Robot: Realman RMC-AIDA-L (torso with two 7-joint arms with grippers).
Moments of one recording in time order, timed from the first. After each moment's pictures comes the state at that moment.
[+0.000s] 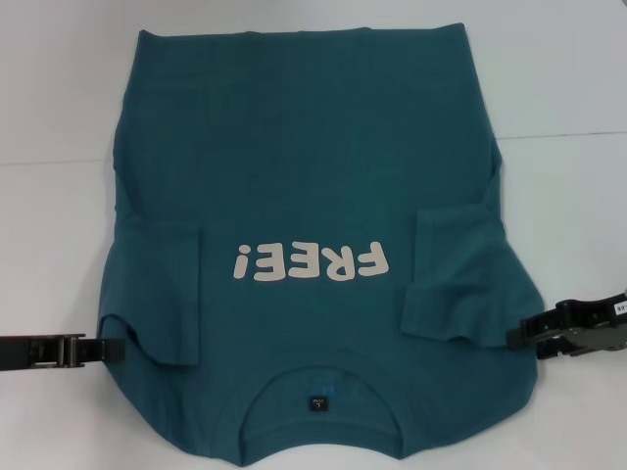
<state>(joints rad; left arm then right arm) -0.45 -2.13 -2.48 -1.09 -0.78 1.58 -2.27 0.65 1.91 -0.65 -0.61 -2.51 -1.46 2.50</state>
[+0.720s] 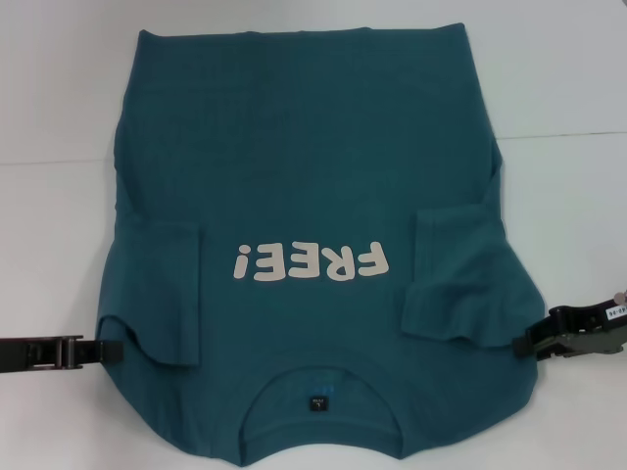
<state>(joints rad) -0.45 -2.13 -2.49 -1.08 -0.78 1.58 -2.27 0.65 1.93 -0.71 -0.62 -2.51 -1.42 2.52</state>
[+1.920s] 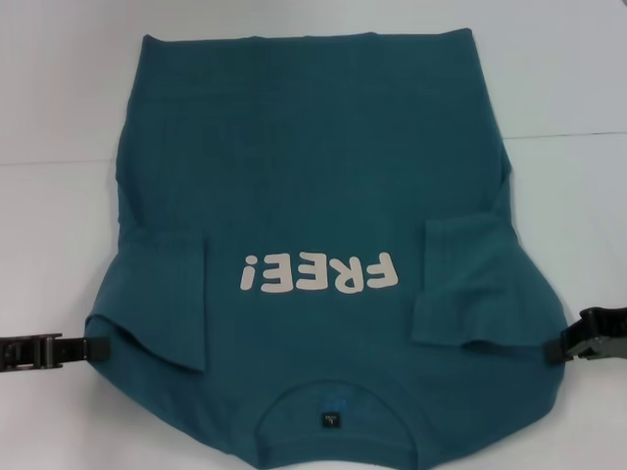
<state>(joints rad) -0.44 -2.12 -2.56 -1.09 -0.81 1.66 -2.25 0.59 1.93 -0.64 -0.75 -2.51 -1.58 2.52</state>
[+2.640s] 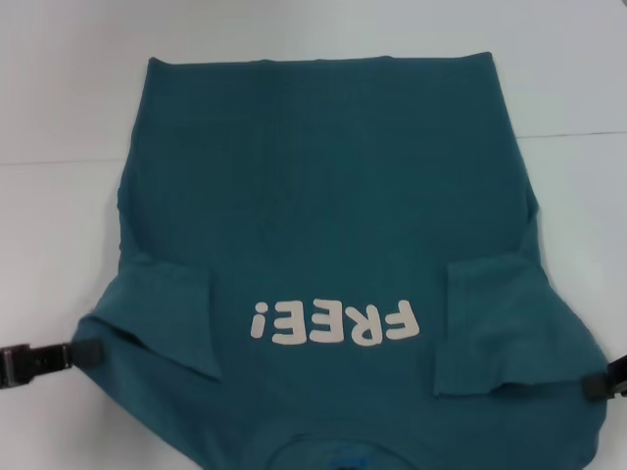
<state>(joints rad) -0.36 -2.12 -2.67 -1.13 -0.99 1.90 -2.22 0.51 1.93 -0.48 -0.85 -2.50 -1.87 2.51</state>
